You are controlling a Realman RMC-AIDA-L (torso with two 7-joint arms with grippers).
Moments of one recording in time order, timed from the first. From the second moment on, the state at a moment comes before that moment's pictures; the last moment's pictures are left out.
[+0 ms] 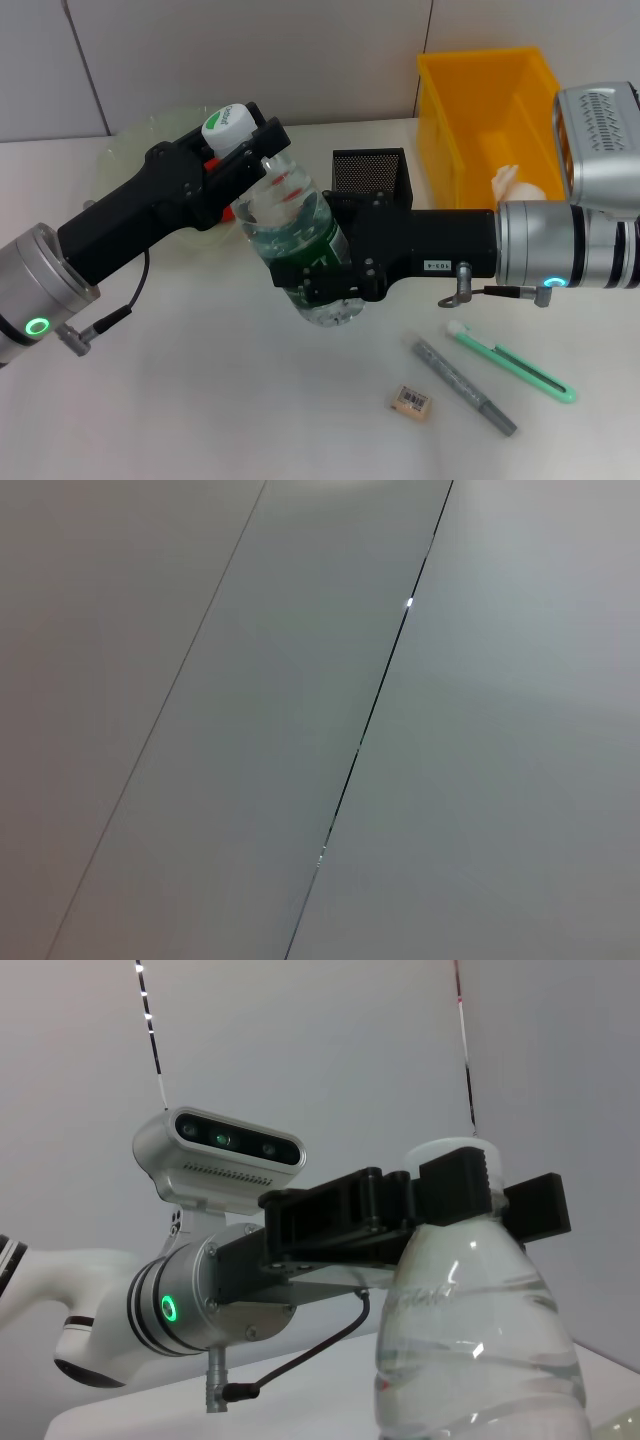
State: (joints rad) left arm -0.47 -2.08 1.39 0.49 0.84 1.49 -1.20; right arm 0.54 2.08 1.95 0.72 1.63 -1.41 1.33
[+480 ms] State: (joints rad) left arm -0.47 -2.08 1.39 0.49 0.84 1.49 -1.20; right arm 0.55 2.08 1.95 0.73 1.62 -1.41 1.35
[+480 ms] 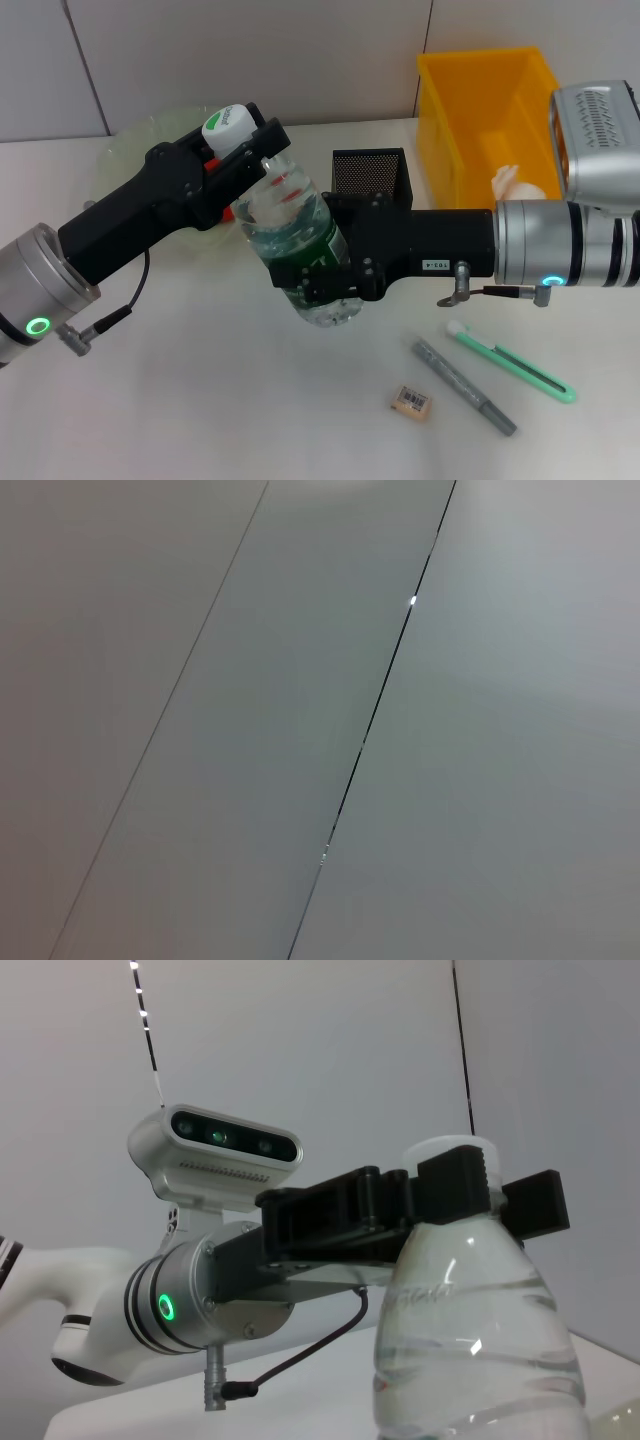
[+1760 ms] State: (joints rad) left arm -0.47 -2.08 1.39 0.49 0.83 1.48 -1.20; right arm 0.47 2.08 1.91 0.83 1.58 -1.41 1.38
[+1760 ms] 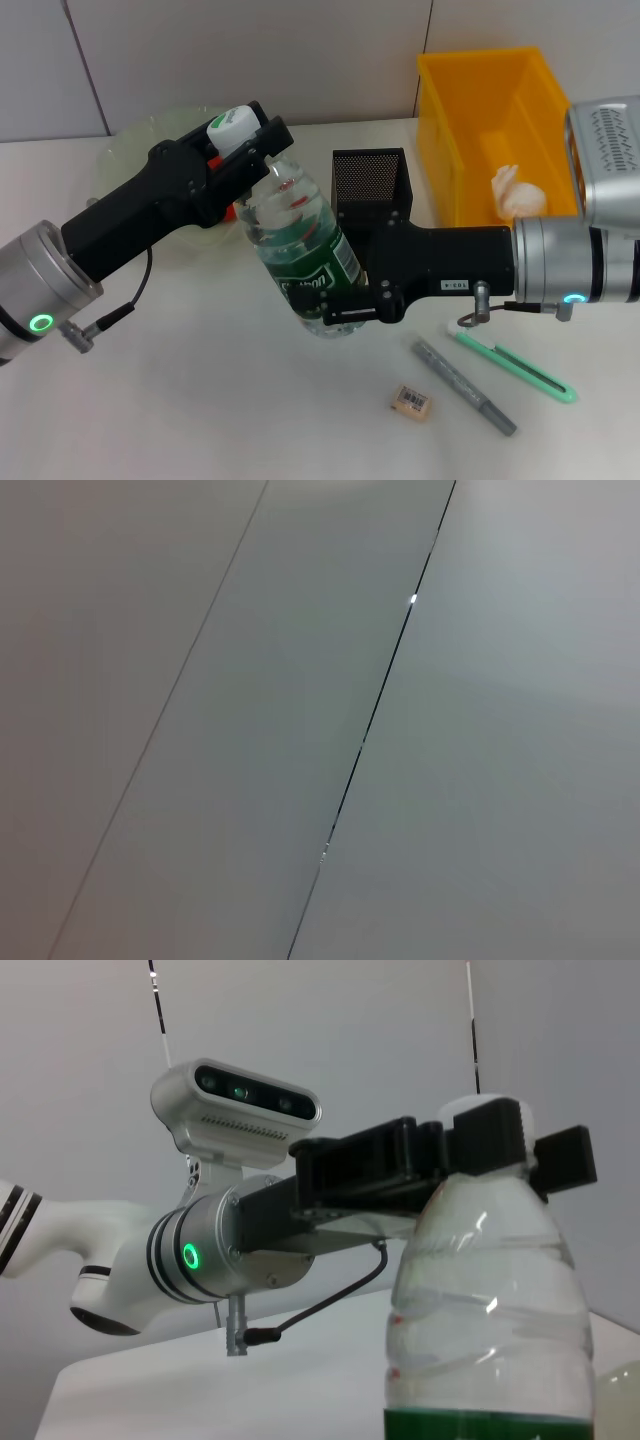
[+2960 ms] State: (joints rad) left arm -0.49 -2.08 1.41 0.50 0.78 1.48 -1.19; right arm 0.46 2.08 1.91 0.81 1.56 -1.41 1.37
